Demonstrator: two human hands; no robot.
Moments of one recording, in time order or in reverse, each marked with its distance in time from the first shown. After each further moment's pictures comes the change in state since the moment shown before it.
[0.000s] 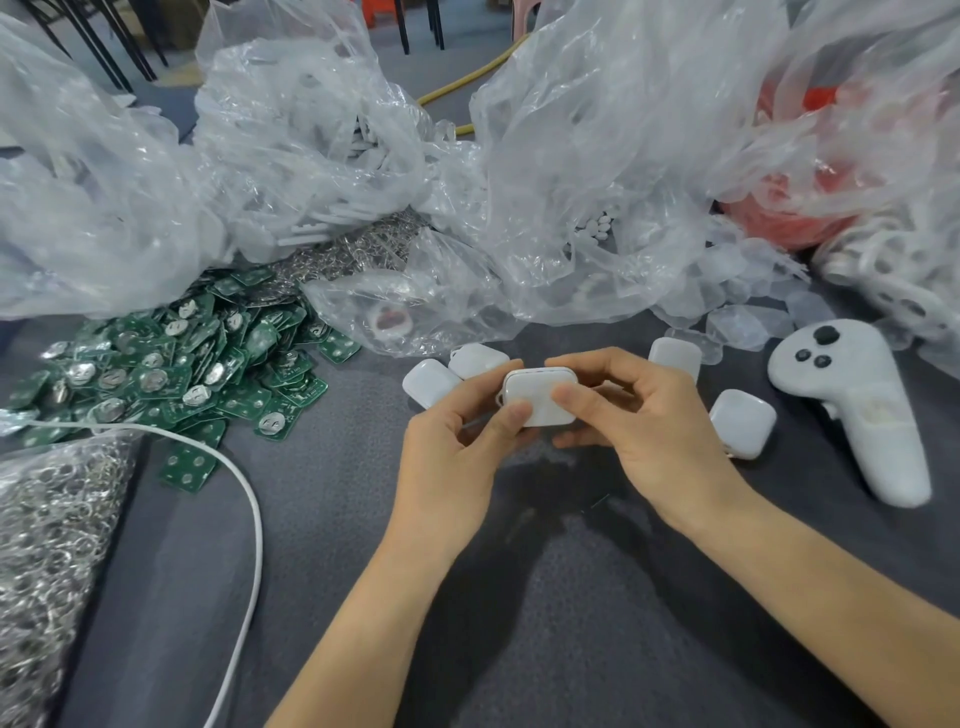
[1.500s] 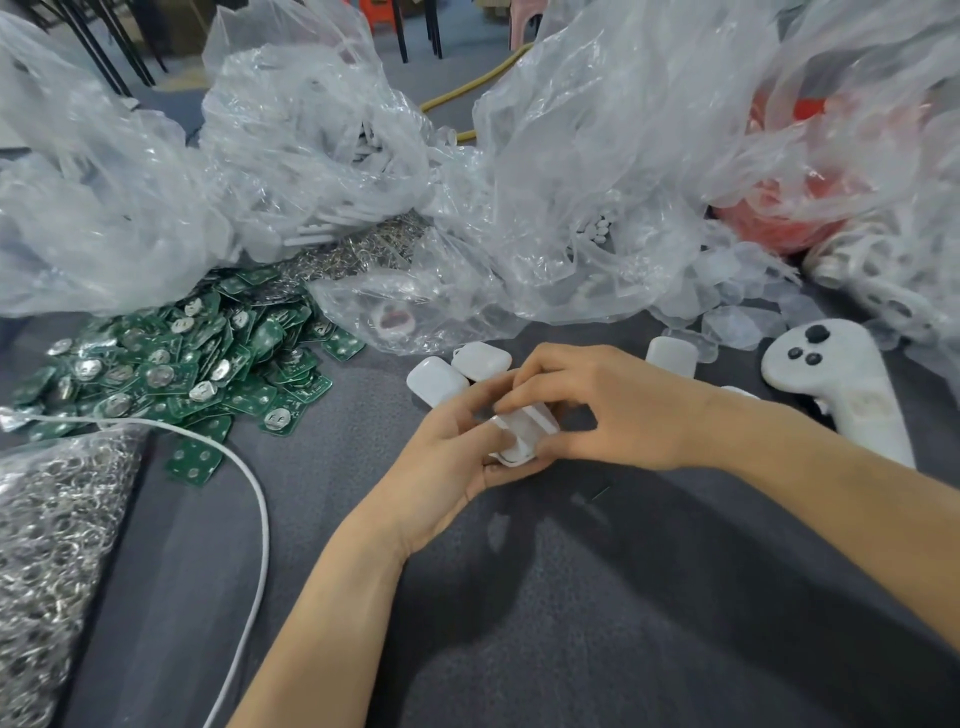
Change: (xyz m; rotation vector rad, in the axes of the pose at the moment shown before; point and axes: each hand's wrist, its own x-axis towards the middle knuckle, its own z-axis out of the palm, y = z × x) left_hand 0.006 0.006 -0.021 -0.279 -0.369 -0.312; right_hand 0.026 -0.036 -0.001 -0.993 -0.662 -0.284
